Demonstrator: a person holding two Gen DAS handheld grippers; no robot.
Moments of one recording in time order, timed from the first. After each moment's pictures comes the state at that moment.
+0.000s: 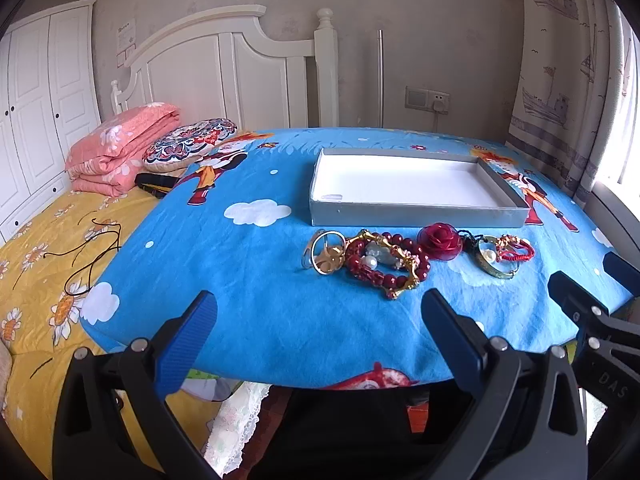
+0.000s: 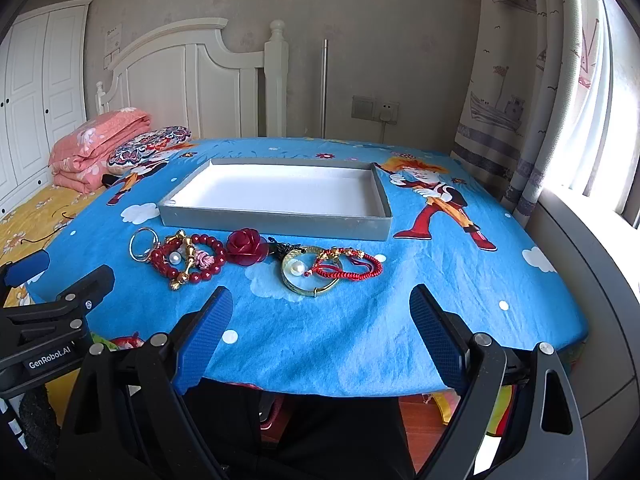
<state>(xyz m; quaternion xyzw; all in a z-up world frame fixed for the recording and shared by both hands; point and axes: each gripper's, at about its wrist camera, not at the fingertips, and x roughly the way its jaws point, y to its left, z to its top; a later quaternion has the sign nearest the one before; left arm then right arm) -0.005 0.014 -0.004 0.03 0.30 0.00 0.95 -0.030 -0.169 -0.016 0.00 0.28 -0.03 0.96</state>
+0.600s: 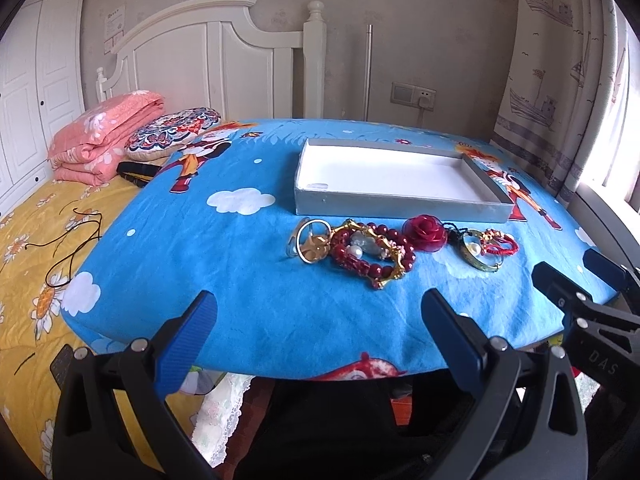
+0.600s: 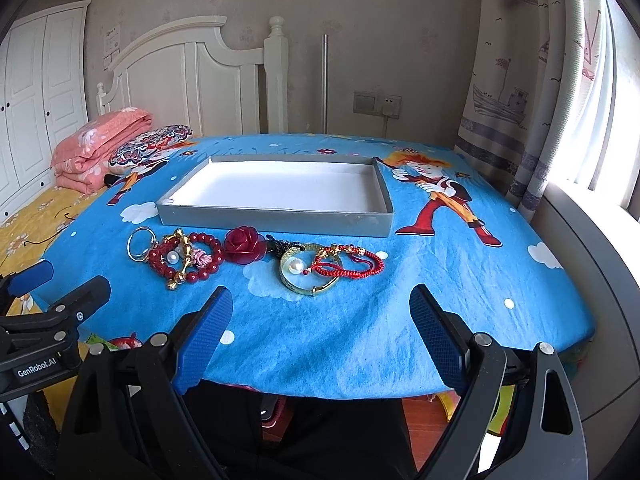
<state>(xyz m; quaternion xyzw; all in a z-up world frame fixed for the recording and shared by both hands) -0.004 0.019 -0.008 0.00 0.32 -0.04 0.95 -0.023 -0.178 -0.018 0.01 0.28 -0.02 0.96</state>
